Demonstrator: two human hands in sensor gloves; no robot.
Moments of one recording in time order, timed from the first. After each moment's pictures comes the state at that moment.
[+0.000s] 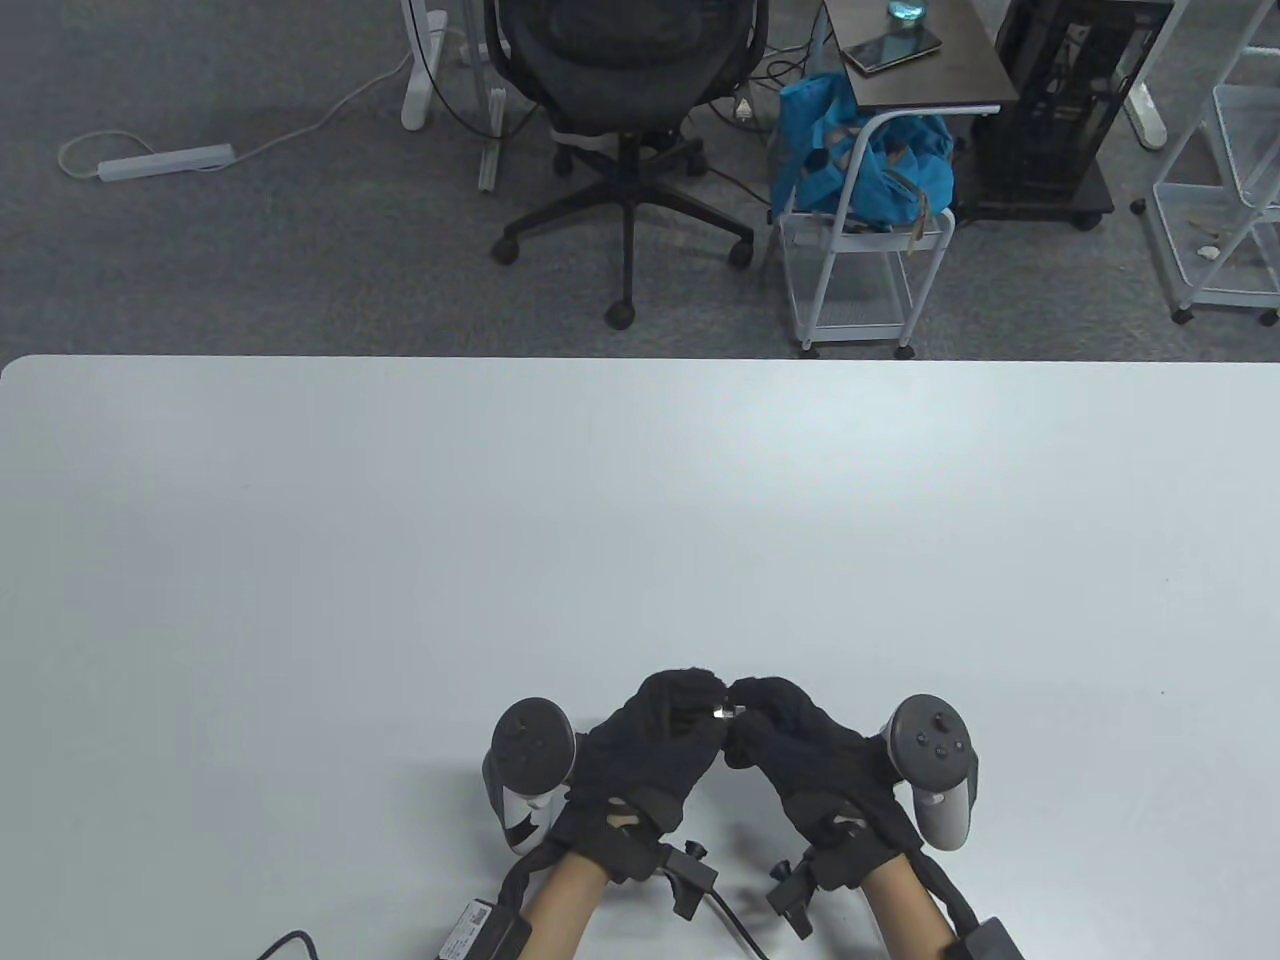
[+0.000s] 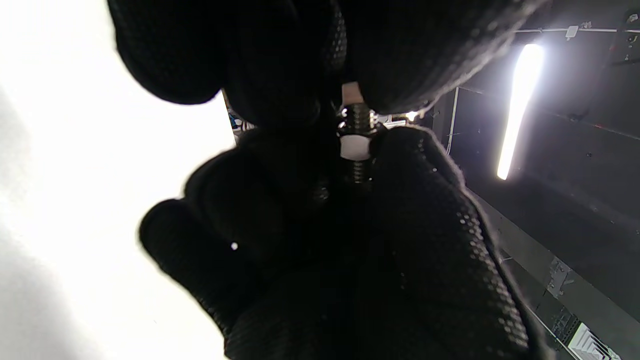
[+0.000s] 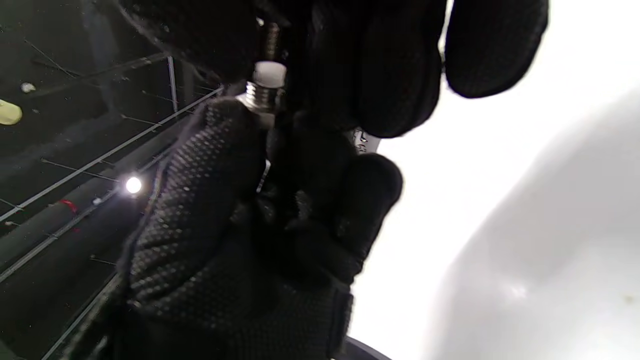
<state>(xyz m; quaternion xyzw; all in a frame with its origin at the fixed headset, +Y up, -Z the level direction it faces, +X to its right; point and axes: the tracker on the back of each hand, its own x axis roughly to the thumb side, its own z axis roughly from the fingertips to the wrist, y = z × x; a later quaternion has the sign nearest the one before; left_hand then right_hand) -0.078 -0.747 -0.199 -0.04 -0.12 0.66 0.74 0.153 -0.743 -0.196 0.12 0.07 0.75 0.65</state>
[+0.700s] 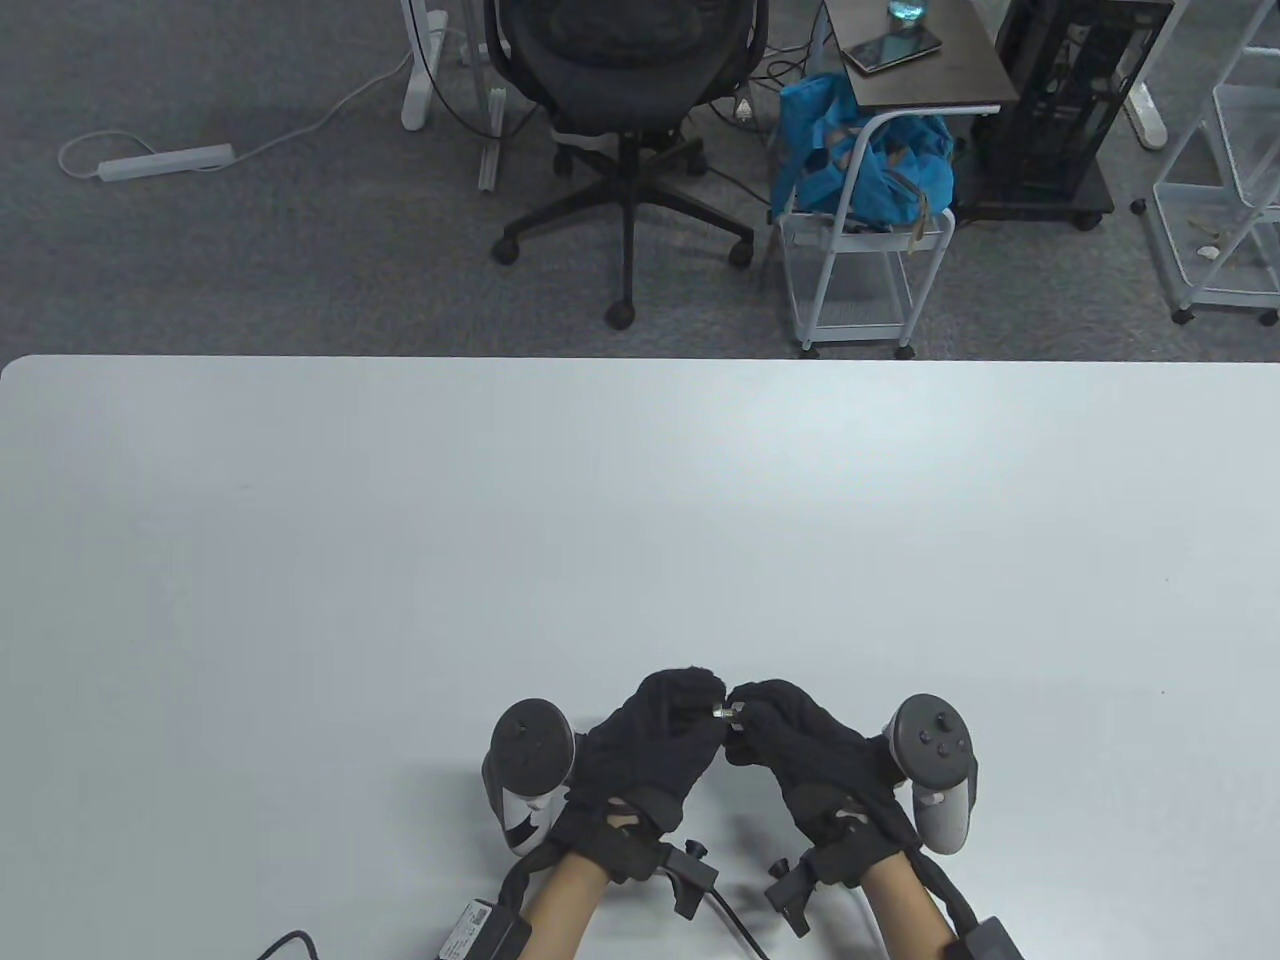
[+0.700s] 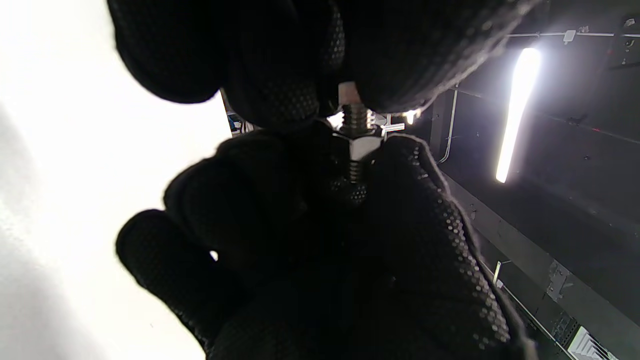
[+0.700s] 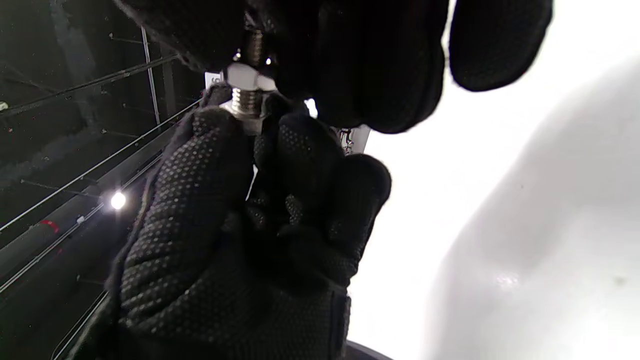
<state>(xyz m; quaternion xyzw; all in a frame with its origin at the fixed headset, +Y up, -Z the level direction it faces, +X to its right) -0.079 -0.747 -0.199 -0.04 -0.11 0.66 0.74 0.154 -0.750 -0.197 0.10 0.10 0.74 0.66</state>
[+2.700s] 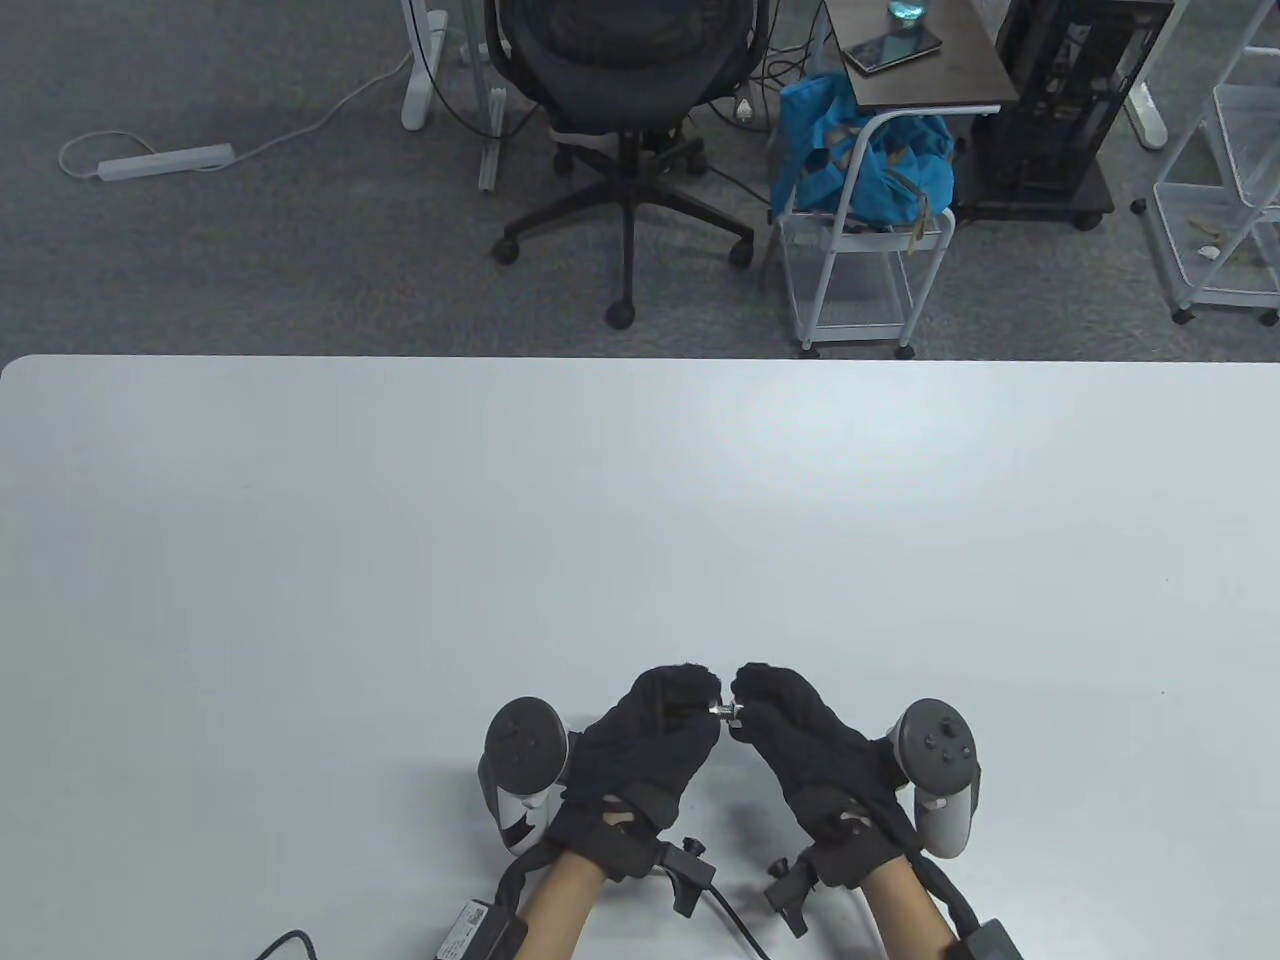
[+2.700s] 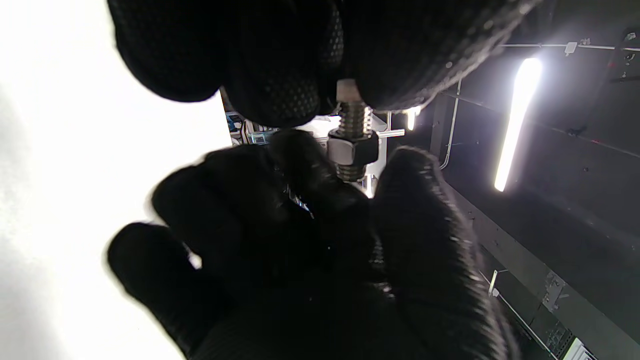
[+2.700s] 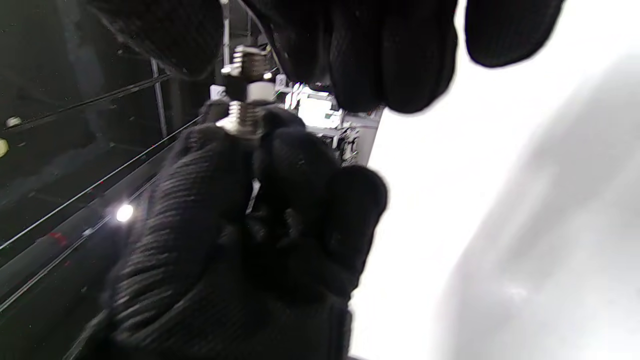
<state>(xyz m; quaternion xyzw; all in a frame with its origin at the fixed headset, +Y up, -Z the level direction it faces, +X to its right) -0.082 -0.746 -0.200 -0.03 -0.11 0.67 0.73 0.155 -0.752 -0.194 0.06 0.07 0.75 0.65</state>
